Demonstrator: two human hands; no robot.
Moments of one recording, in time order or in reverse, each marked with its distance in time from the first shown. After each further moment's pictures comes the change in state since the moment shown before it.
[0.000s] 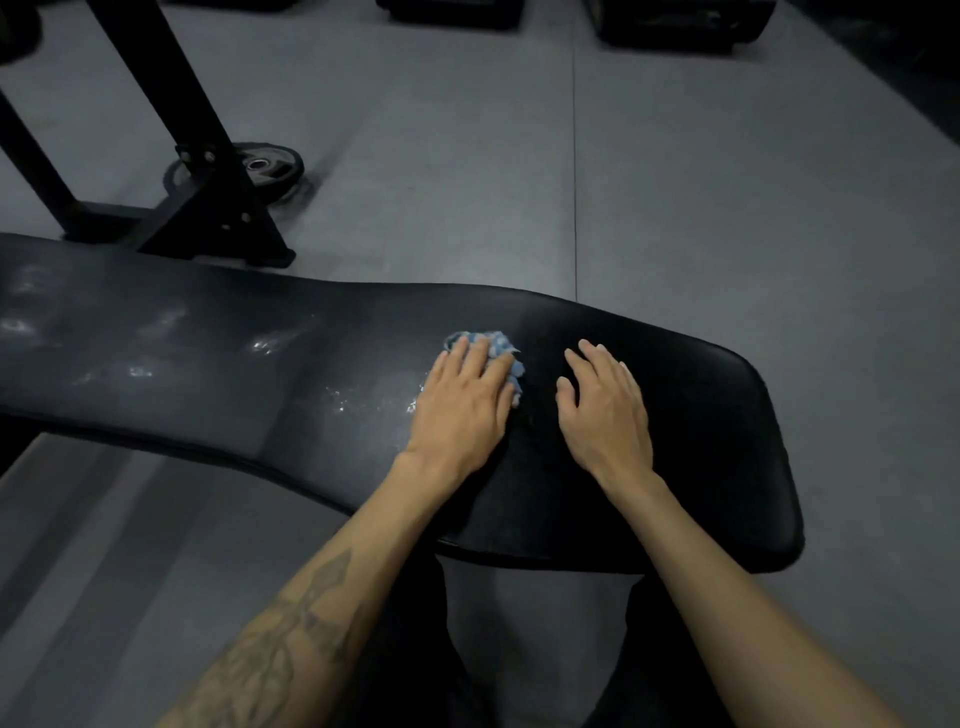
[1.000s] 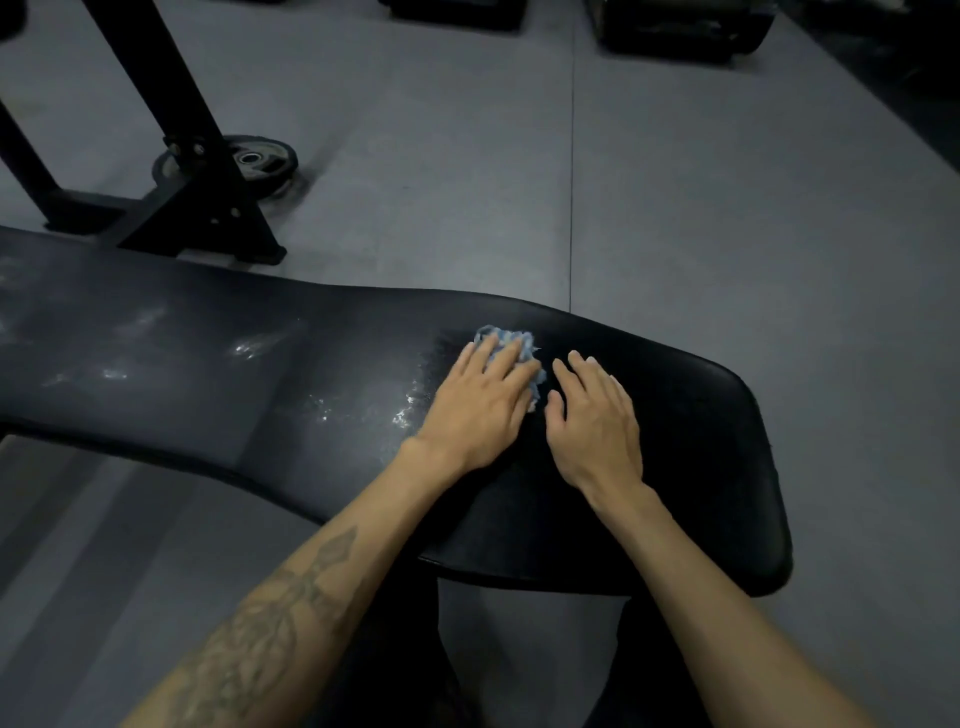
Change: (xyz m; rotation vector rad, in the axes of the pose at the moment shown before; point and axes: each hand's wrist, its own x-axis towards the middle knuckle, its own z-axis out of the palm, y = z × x) left_hand 0.029 0.011 0.008 0.013 -0.063 0.190; right_hand 0.004 0.004 0.004 -0.066 0.003 -0.047
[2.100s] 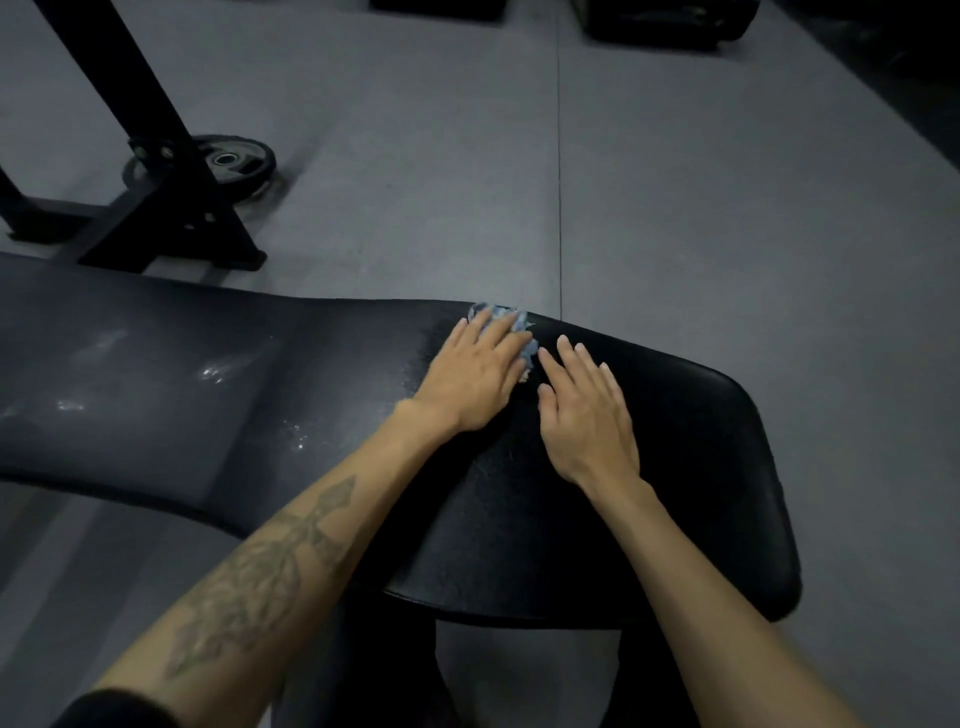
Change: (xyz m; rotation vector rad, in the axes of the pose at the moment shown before) left_hand 0.062 -0.026 0.007 -0.018 -0.039 0.041; right_hand 0.028 0.006 0.002 0.021 -0.063 -0.020
